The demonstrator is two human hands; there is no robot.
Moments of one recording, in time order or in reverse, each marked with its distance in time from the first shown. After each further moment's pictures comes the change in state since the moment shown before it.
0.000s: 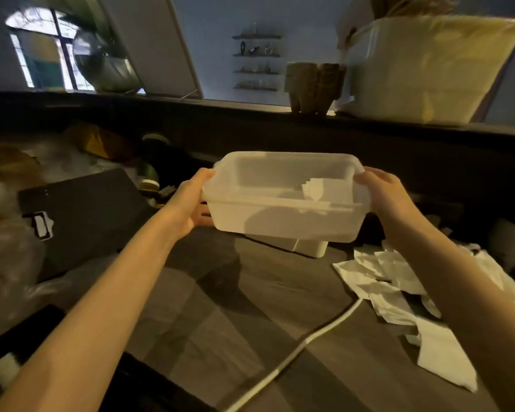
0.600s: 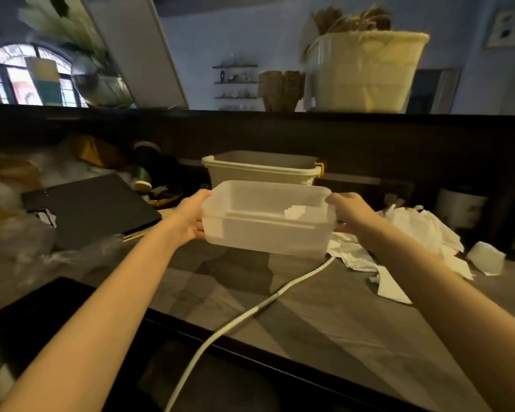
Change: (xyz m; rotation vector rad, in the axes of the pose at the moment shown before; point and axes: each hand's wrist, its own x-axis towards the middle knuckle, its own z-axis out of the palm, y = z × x) left_hand -0.063 -0.050 0.011 0.041 0.004 -0.085; right_hand -0.071 0.057 -0.020 -0.101 -0.072 0.118
